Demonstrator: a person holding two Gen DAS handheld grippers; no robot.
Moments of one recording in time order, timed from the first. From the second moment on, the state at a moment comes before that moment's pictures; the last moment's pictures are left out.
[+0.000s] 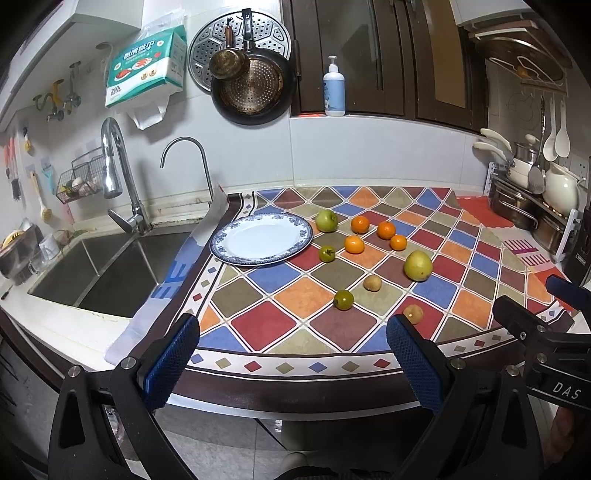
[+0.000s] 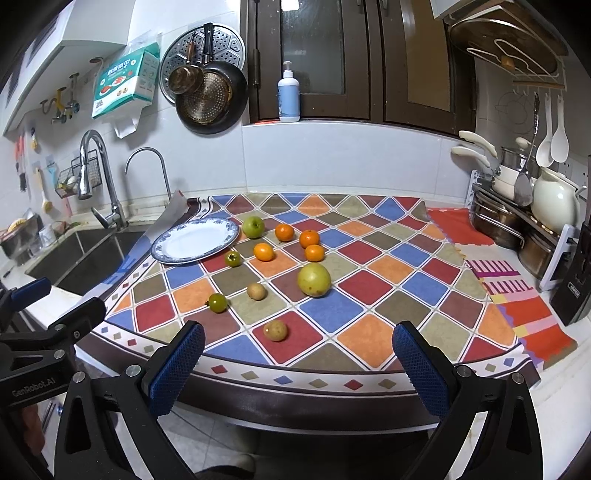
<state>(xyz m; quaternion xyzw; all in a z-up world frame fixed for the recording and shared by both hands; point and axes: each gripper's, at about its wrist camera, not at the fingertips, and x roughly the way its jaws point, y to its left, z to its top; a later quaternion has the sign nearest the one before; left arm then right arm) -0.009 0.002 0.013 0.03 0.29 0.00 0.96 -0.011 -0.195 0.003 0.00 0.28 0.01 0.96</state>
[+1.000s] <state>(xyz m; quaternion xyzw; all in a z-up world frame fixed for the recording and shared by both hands) -0.006 -0.003 0.014 0.03 0.29 0.00 0.96 -0.010 -0.195 0.003 0.01 0.28 0.01 0.96</state>
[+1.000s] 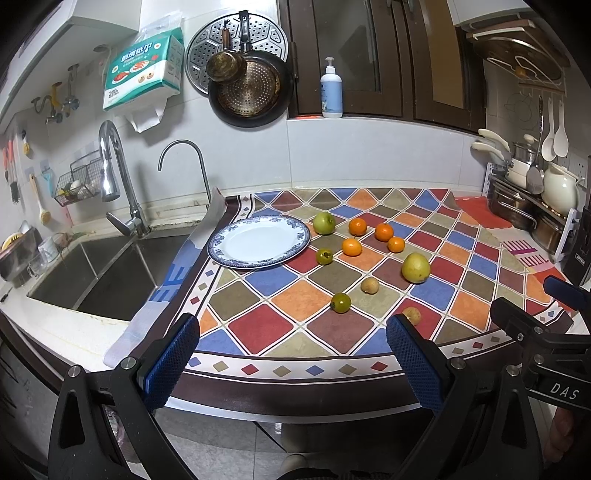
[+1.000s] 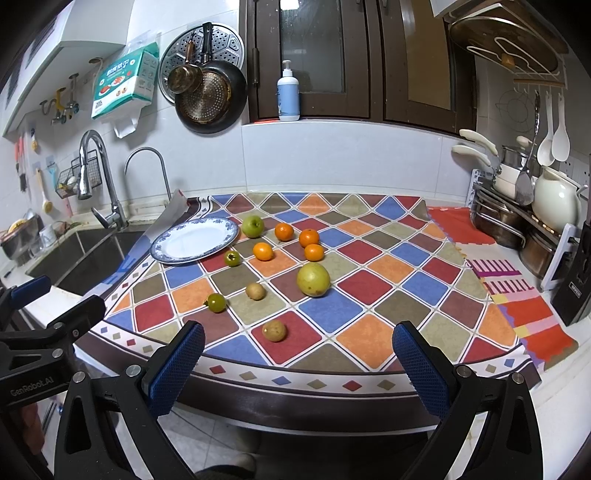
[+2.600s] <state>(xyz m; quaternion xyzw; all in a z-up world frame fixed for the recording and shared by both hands) 0.117 -0.016 -0.062 0.14 0.34 -0.19 0.91 0.081 -0.168 -0.065 0.06 0.40 -0.02 0.91</state>
